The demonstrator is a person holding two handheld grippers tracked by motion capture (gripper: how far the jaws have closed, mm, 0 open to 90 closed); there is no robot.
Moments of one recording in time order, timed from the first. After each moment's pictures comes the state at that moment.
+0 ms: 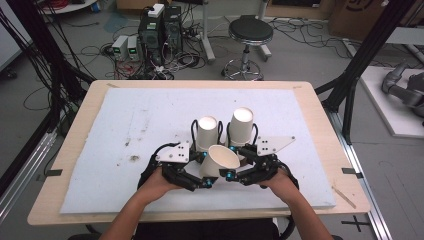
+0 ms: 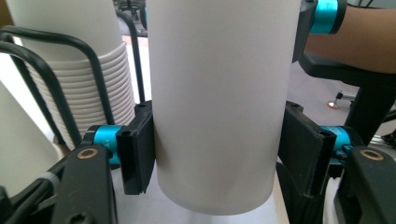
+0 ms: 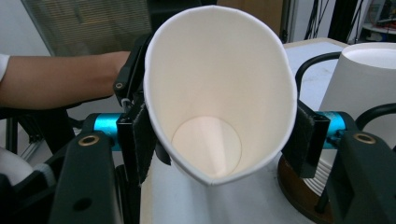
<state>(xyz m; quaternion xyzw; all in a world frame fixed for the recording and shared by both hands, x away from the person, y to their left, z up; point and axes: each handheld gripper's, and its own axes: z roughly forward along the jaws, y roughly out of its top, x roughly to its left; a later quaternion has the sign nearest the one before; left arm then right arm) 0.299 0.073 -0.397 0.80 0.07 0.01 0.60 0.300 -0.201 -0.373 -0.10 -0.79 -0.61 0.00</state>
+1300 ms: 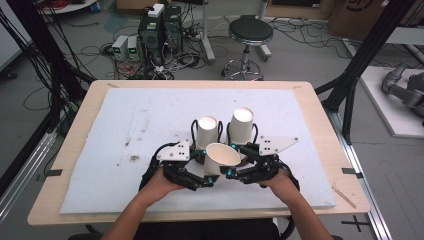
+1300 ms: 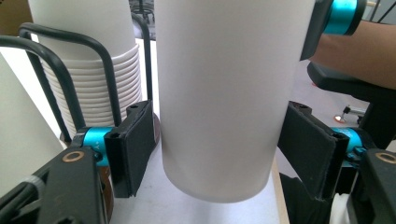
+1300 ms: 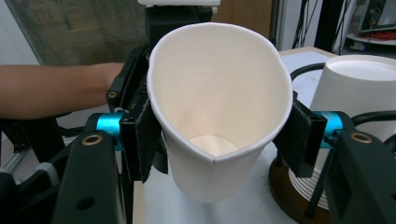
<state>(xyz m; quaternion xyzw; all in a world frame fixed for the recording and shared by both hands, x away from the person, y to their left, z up) 0.299 0.071 -0.398 0.79 0.10 0.01 0.60 0.297 -0.203 -0.370 -0.11 -0.78 -0.62 -0.02</state>
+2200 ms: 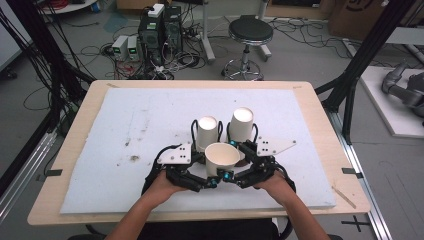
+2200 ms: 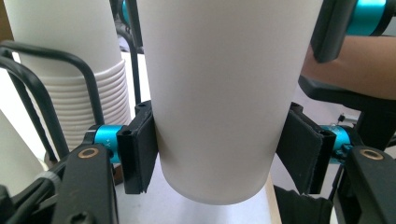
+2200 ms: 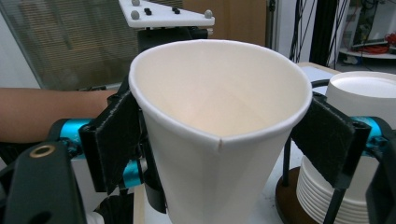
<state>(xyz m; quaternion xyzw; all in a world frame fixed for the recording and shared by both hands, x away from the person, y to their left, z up) 0.294 0.066 -0.399 0.77 0.09 0.02 0.63 0.294 -0.193 -0.373 -0.13 -0.75 -0.65 -0.02</state>
